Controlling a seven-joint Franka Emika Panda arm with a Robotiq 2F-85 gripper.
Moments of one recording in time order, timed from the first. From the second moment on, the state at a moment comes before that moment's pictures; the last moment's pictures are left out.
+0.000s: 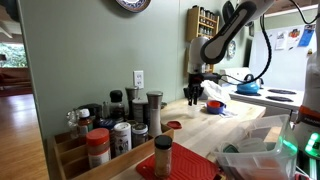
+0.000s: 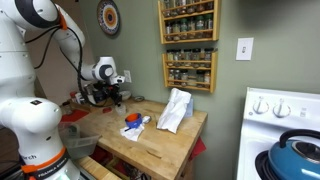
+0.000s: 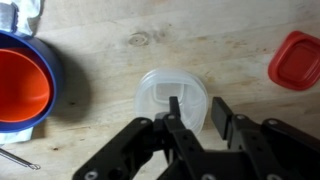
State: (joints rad) arm 0.19 0.06 0.14 -2.47 -0.01 2.59 0.47
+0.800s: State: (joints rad) arm 0.19 0.05 0.14 -2.46 -0.04 2.58 0.50
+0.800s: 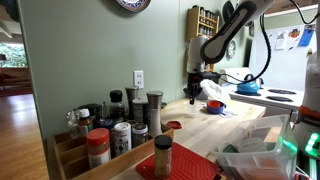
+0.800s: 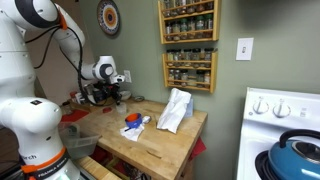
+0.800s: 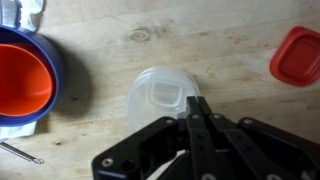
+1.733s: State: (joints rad) arm 0.18 -0.08 0.15 -2.43 -0.18 2.40 0.65
